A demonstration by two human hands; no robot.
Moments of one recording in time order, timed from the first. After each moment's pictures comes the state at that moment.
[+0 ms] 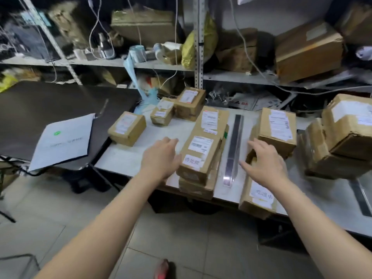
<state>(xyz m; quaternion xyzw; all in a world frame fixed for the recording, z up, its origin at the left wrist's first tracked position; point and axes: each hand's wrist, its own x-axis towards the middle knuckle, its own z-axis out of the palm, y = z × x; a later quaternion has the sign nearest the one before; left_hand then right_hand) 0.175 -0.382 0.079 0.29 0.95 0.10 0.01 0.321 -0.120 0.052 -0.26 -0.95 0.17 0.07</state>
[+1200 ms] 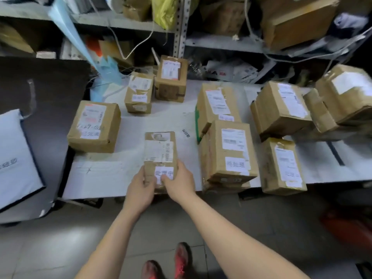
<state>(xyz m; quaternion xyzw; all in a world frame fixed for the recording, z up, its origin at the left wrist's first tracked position) 0.003 -0.516 -0.107 0.15 0.83 0.45 0.31 0.081 -0.402 -0.085 -0.45 -0.77 0.46 0.03</state>
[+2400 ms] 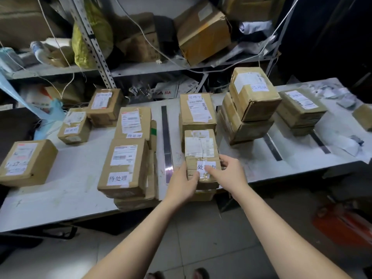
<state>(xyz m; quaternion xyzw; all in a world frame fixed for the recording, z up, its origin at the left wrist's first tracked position) 0.293 -0.203 -0.017 0.34 0.78 0.40 0.33 0.409 -0.085 -0.001 -0.48 -0.71 0.48 0.16</state>
